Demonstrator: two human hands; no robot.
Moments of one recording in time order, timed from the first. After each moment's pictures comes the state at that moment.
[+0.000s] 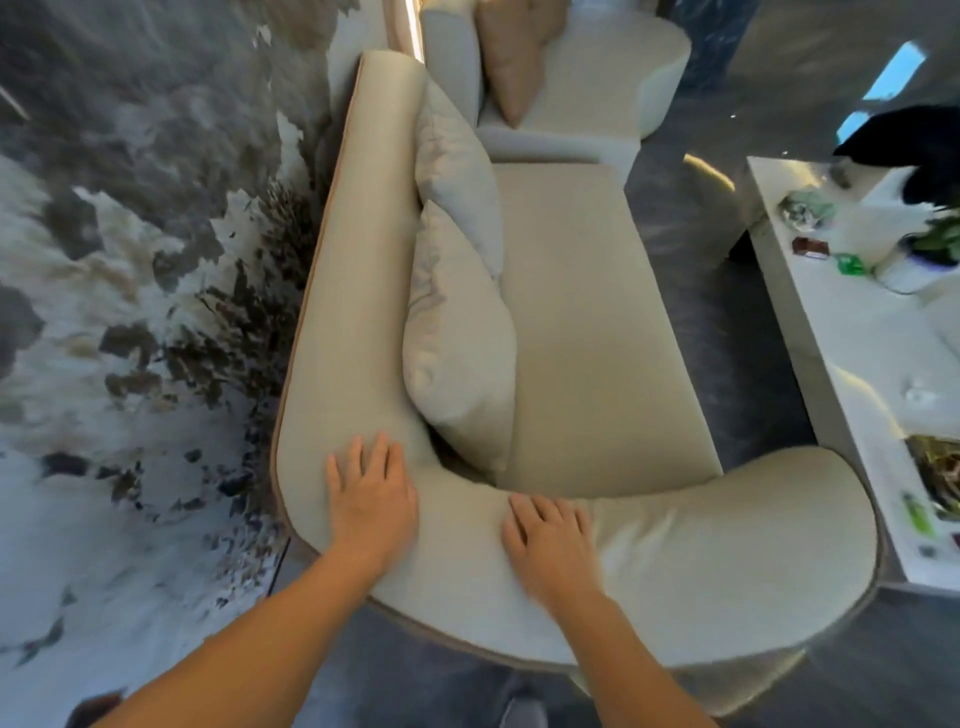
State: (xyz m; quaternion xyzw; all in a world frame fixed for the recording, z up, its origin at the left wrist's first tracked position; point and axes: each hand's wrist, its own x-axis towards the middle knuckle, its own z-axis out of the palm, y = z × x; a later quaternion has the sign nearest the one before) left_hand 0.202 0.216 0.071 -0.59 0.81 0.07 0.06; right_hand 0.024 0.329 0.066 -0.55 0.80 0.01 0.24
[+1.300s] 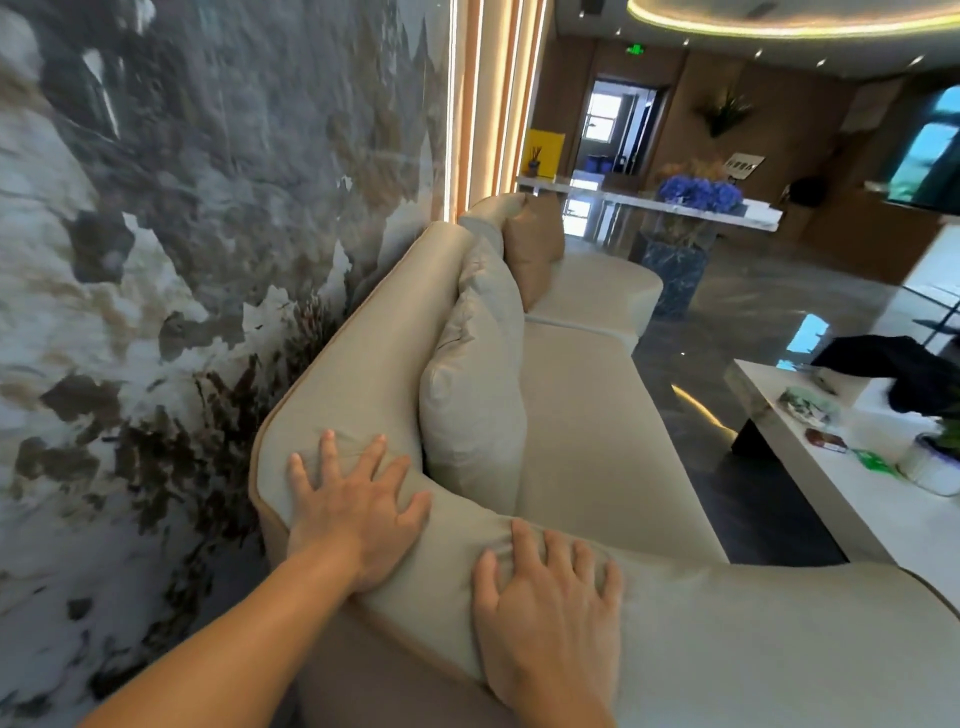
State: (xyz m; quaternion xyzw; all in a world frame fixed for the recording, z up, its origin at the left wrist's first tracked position) left_hand 0.219 0.056 0.025 -0.59 0.80 0.03 -0.07; right_hand 0.084 0.188 0.032 -0.48 0.87 -0.09 0.04
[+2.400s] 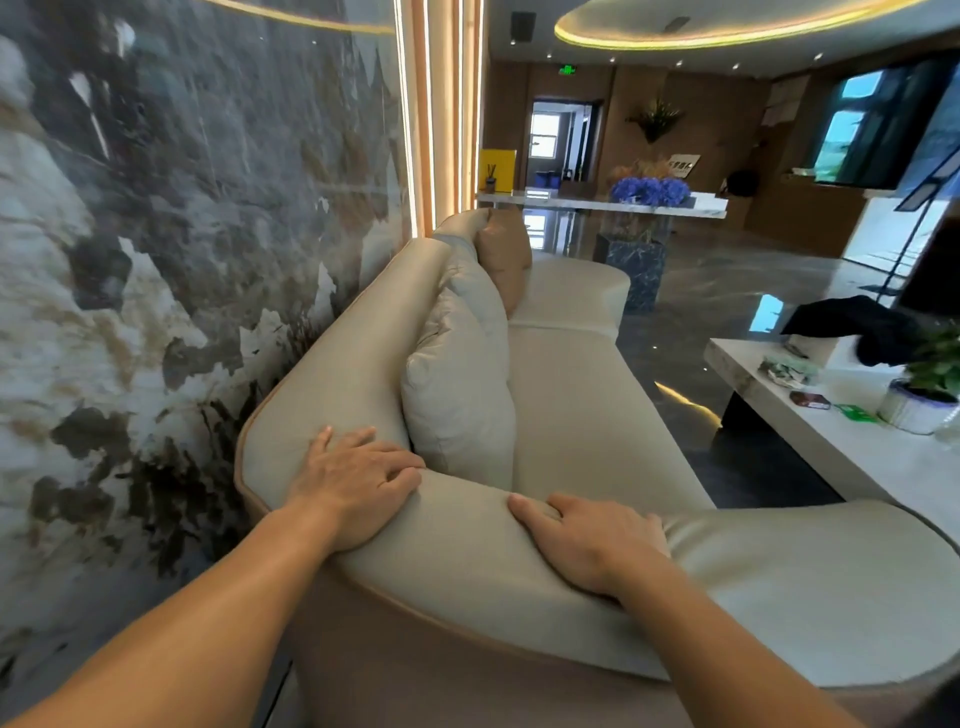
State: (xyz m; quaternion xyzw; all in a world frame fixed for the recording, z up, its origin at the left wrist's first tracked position) left_hand 0.265 0.001 0.034 -0.44 0.89 0.07 -0.05; right_hand 0.062 0.158 0.042 -0.51 0.85 -0.07 0.14
